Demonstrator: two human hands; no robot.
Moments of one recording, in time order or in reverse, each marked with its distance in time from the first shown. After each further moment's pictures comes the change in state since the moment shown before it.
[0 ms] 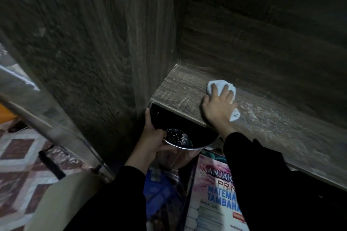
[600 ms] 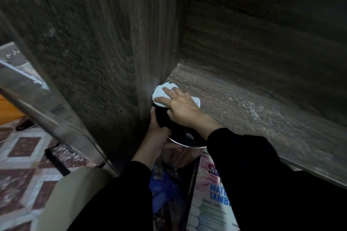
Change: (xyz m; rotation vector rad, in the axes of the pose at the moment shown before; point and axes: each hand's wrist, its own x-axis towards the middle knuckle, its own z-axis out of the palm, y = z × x) left_hand -0.006 0.001 0.008 0.049 0.014 0.053; right_hand -0.035 -0.072 -0.007 -0.231 -0.287 -0.871
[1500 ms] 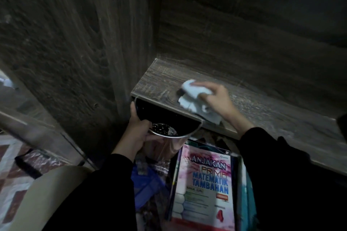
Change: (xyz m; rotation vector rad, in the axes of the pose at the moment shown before) left_hand 0.012 -0.009 -0.003 -0.032 -0.062 -0.005; right_hand -0.100 0.081 -0.025 0.877 0.428 0.489
